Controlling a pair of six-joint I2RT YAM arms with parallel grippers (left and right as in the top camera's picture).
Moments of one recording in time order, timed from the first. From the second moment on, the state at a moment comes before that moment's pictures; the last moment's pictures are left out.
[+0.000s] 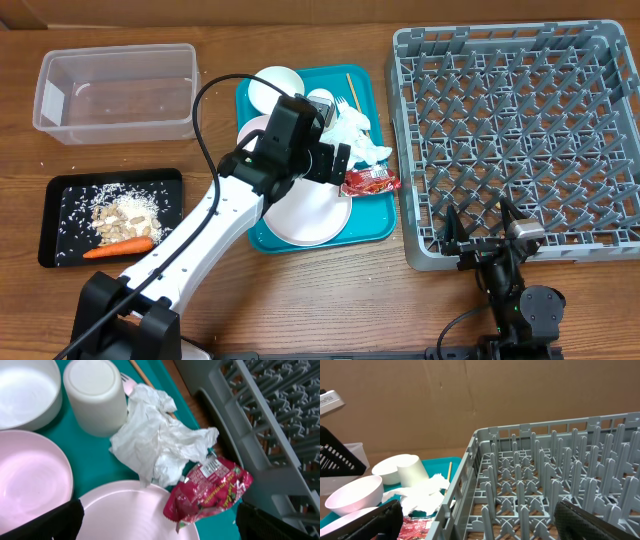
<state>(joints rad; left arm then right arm) -0.50 1.59 1.16 -0.42 0.11 -0.23 0.01 0.01 0.02 -0.02 -0.16 0.15</state>
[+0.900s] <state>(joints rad) -0.64 1.82 1.19 -0.50 0.04 0.06 0.01 0.01 0.02 -0.02 -0.16 0.15</state>
